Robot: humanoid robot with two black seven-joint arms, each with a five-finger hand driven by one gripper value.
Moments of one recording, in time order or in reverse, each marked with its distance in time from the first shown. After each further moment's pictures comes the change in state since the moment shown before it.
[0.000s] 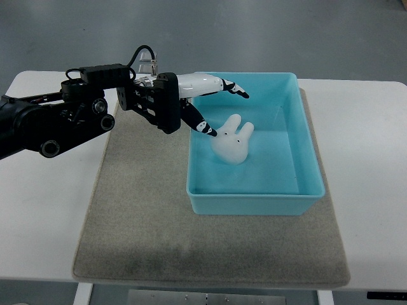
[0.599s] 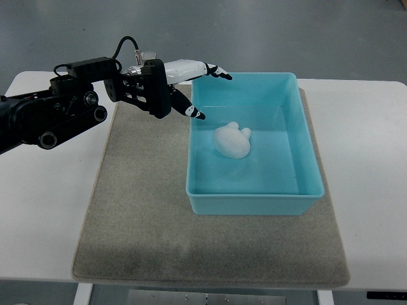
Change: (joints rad) left arm -0.001 0.000 -0.006 0.138 -0.064 0.064 -0.001; right arm 0.000 0.000 0.000 0.000 0.000 0.000 0.000
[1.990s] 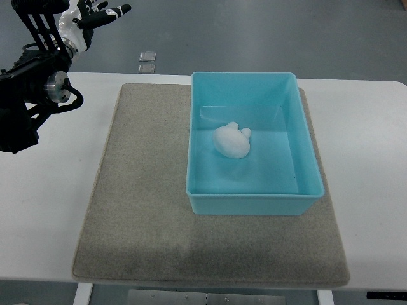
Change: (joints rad) left arm -0.003 -0.056 -0.058 0.400 -1.356 0.162 0.011; right arm 0.000 0.000 0.000 0.000 0.000 0.000 0.000
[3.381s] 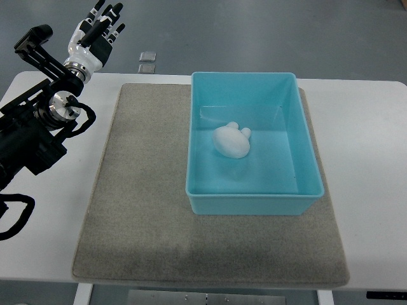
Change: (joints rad) left arm 0.134 -0.145 -0.306 0.152 -0.172 -0.338 -0.009; right arm 0.000 0.000 0.000 0.000 0.000 0.000 0.000
